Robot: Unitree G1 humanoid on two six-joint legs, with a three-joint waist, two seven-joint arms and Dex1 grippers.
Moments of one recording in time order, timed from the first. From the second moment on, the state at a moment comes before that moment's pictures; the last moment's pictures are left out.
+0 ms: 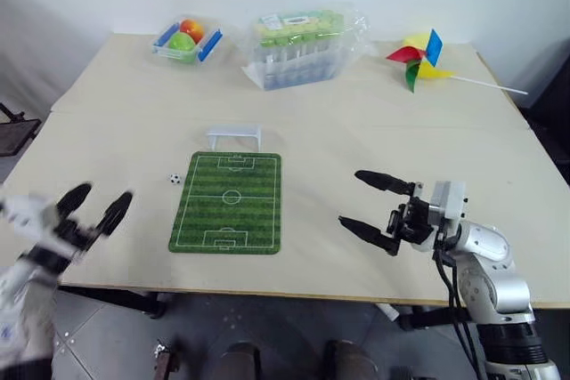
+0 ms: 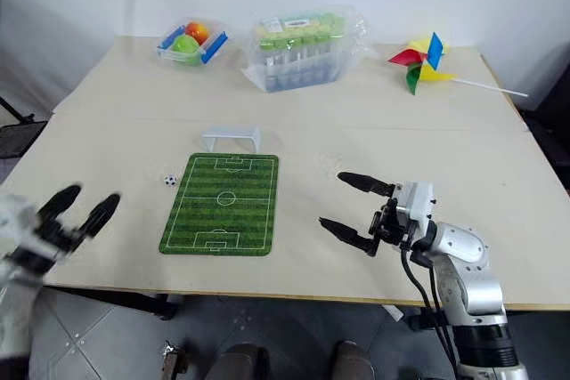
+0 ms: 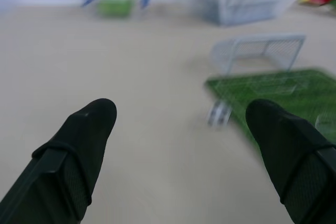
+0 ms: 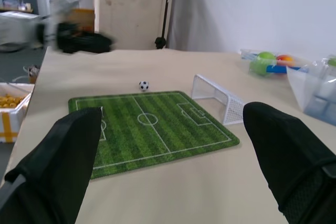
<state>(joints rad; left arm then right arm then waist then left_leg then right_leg) -0.22 0.61 0.47 0.18 -0.49 0.12 -0.65 -0.22 -0.49 -0.08 -0.13 0.55 -0.04 1.10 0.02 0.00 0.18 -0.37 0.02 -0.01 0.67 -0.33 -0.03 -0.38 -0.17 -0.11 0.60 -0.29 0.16</state>
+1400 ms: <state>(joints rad) -0.37 0.77 0.28 0.35 -0.48 0.01 -1.30 -0.11 -0.61 -0.10 -0.22 0.55 -0.02 1.14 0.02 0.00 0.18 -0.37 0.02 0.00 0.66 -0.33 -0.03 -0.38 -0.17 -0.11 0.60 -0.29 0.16</state>
